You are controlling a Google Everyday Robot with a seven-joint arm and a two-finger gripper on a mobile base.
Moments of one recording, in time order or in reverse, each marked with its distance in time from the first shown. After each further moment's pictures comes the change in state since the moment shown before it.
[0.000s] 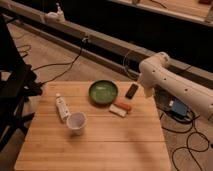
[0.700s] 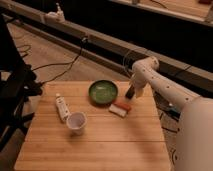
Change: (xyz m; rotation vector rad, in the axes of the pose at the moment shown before) arm -0.030 -0.045 0.070 0.002 -0.136 0.034
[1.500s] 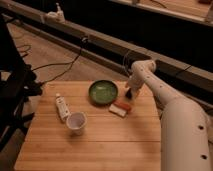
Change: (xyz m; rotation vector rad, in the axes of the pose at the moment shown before) arm -0.012 -0.007 0.050 -0.060 -0.114 -0.037
